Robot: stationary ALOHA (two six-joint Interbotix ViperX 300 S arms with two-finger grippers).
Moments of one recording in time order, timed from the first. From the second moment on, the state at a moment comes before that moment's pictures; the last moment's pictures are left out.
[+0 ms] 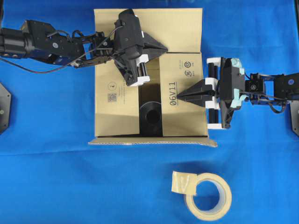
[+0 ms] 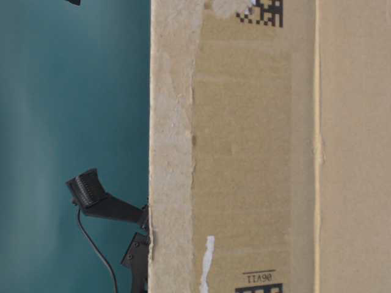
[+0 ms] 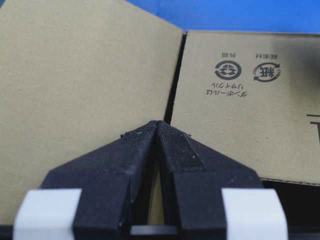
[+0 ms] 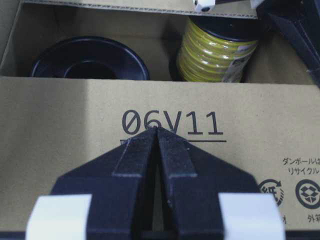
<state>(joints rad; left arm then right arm) 0.26 0.15 0.58 -0.03 -0.35 0.17 -0.04 -0.18 0.97 0.08 -0.38 0.00</state>
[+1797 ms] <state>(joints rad) 0.25 0.17 0.58 -0.03 -0.36 0.15 0.44 -0.31 0.99 0.08 -0.36 0.00</state>
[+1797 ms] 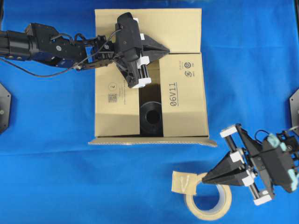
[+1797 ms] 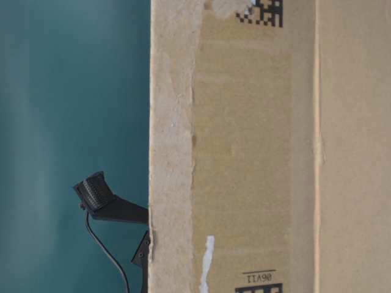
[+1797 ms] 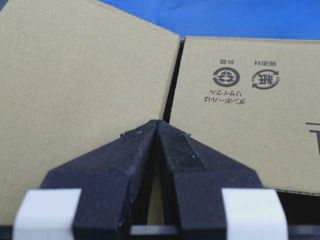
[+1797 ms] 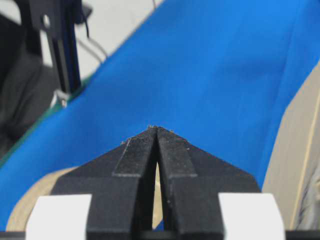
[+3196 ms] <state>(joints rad) 0.23 0.17 0.59 -0.03 -0.35 0.13 0.03 -0.26 1.00 0.14 -0.26 0.00</state>
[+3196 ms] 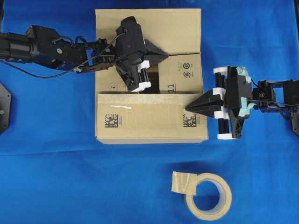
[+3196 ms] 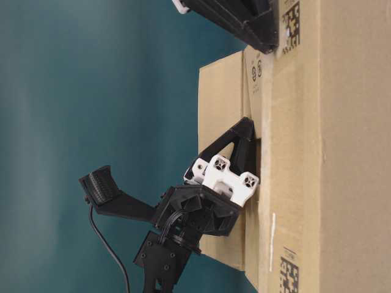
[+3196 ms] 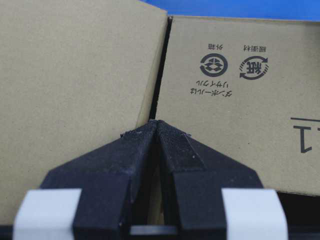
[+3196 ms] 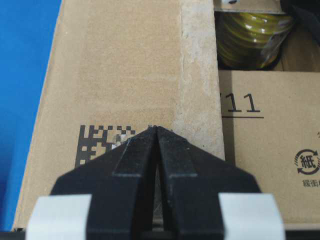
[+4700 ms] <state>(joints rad) 0.50 0.08 0.22 -0.03 0.43 0.20 0.03 -0.26 1.00 0.15 -0.28 0.00</state>
